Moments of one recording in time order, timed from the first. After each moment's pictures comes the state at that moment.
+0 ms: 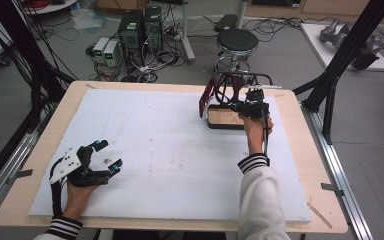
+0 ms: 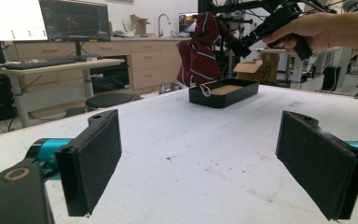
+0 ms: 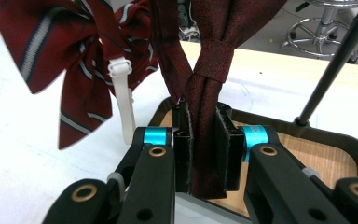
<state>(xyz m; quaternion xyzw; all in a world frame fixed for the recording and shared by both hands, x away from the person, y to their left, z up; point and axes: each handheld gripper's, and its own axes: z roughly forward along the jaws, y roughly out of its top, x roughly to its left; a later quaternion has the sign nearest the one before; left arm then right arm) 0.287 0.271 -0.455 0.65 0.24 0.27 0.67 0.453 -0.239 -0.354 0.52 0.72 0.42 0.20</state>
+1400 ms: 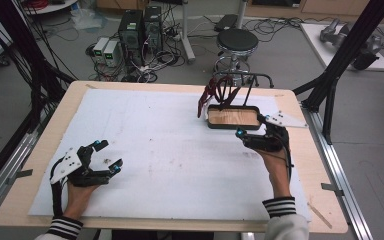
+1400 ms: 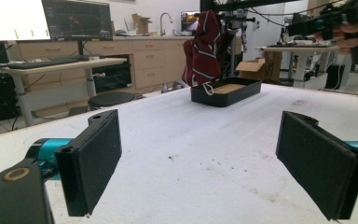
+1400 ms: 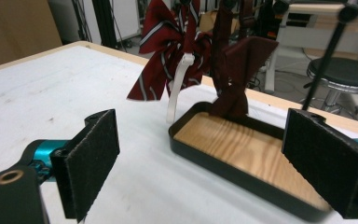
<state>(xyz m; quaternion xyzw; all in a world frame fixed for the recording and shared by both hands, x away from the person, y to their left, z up) 0.286 0.269 -0.455 0.65 0.25 0.27 0.66 0.339 -0.273 -0.363 0.39 0.71 0.53 0.28</state>
